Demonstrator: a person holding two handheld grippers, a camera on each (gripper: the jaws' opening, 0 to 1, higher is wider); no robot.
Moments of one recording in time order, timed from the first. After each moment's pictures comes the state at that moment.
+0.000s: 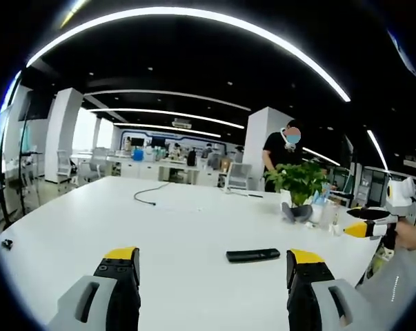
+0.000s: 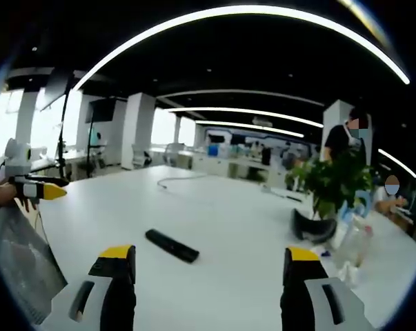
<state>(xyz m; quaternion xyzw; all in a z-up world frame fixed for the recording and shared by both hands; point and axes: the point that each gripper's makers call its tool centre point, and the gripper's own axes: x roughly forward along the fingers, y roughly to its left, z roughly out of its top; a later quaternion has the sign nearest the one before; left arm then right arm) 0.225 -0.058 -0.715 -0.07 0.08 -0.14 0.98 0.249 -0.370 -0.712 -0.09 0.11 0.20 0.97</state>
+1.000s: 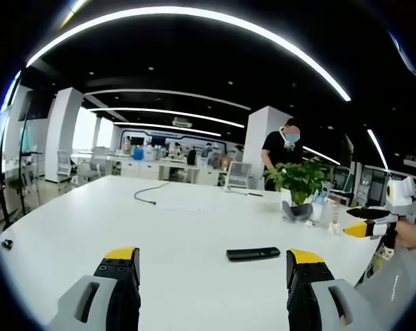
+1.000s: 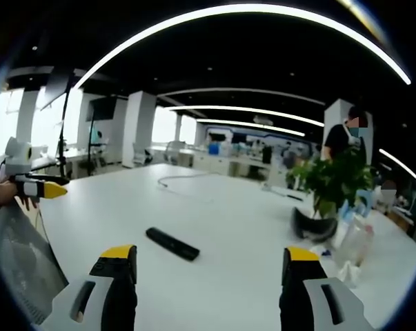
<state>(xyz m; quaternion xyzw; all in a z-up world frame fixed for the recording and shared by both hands) 0.224 -0.062 -0.717 -0.06 0.09 -0.15 0.98 0.249 -0.370 -0.715 -0.09 0.11 0.20 0.97</state>
